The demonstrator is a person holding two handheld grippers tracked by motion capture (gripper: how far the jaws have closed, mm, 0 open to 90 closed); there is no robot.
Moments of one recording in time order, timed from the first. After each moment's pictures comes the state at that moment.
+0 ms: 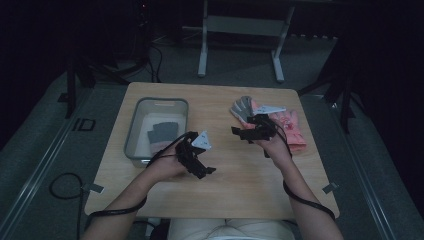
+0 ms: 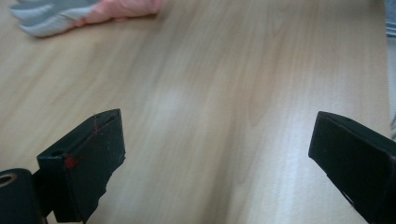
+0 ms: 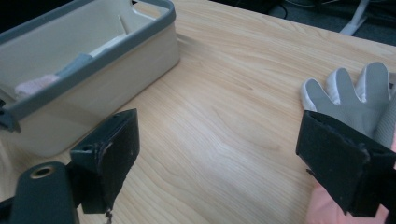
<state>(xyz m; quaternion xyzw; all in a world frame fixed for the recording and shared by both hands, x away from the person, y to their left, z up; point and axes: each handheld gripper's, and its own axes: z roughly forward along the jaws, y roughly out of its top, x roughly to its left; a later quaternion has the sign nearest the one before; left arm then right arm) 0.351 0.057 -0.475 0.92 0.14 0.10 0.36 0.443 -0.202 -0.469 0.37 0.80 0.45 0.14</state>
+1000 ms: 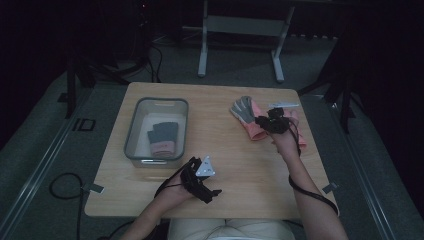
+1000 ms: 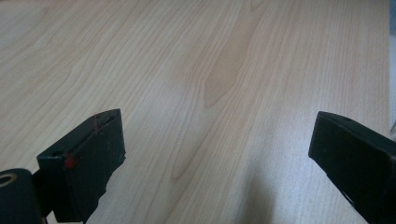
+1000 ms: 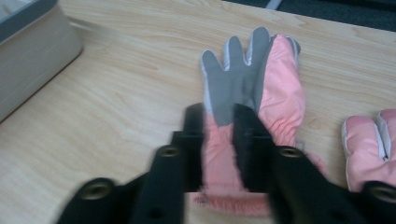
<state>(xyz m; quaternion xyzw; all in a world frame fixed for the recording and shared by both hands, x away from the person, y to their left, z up) 0.305 0.043 -0.535 0.89 0.19 0.11 0.41 0.479 -0.245 -0.473 0.48 0.76 0.39 0.20</state>
